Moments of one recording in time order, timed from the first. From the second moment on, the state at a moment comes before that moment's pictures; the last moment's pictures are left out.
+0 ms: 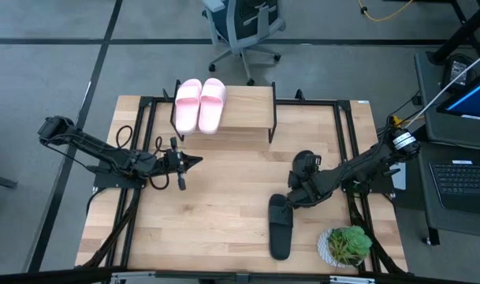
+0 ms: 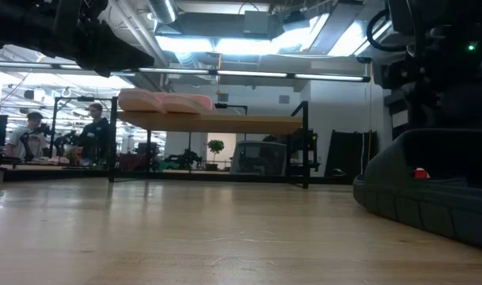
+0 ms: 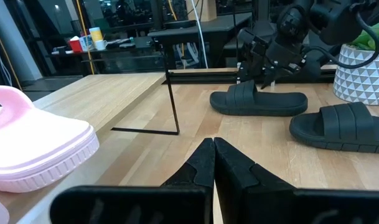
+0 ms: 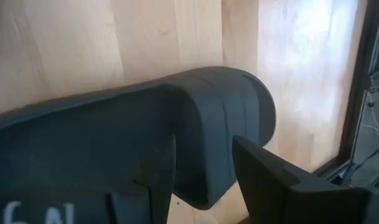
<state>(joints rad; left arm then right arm) -0.29 0.78 0.22 0.43 -0.61 0.01 0.43 1.57 0.96 -1.16 0.49 0.57</state>
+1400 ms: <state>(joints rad) -0.29 0.78 0.22 0.43 -0.61 0.01 0.34 1.57 0.89 -1.12 0.53 0.59</state>
